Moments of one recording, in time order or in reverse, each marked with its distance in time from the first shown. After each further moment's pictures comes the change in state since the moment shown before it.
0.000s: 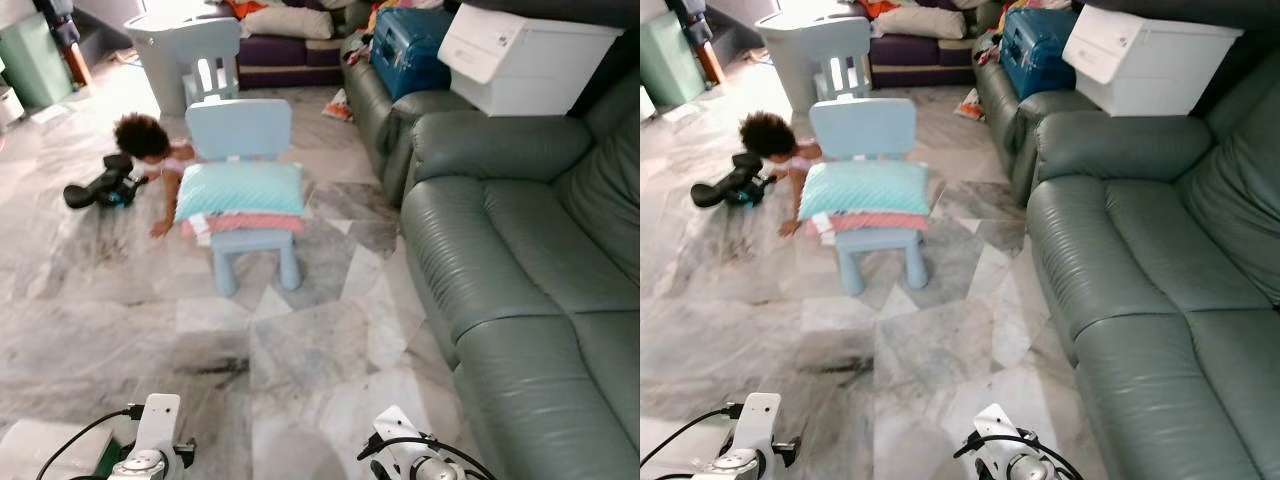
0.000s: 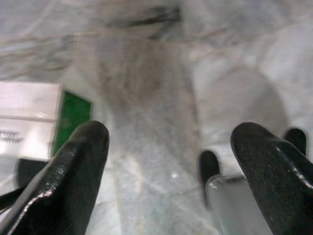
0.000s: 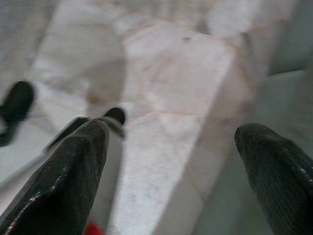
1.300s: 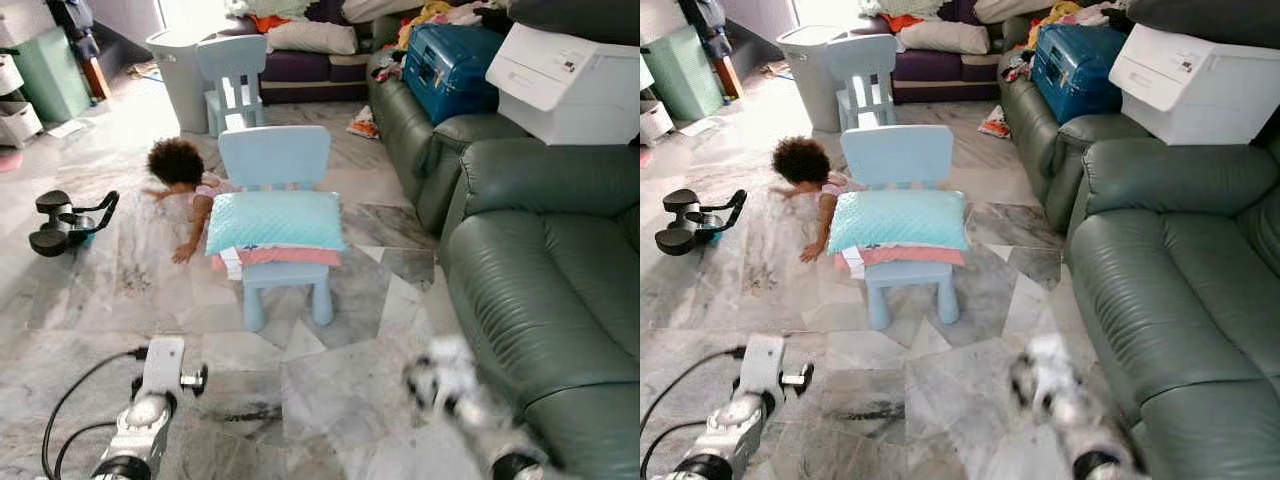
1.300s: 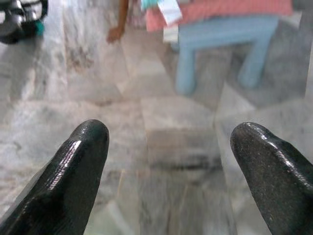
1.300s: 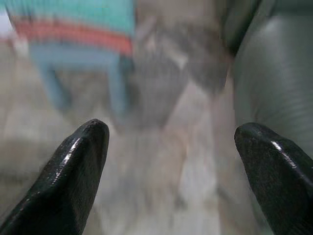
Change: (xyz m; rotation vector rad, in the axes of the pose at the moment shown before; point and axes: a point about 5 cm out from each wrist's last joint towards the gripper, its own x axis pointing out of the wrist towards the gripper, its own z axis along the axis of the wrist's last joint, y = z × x) left arm -0.014 0.027 0.095 -0.021 -0.491 0.034; right arm -0.027 -0.105 0.103 0.393 -0.536 -0.240
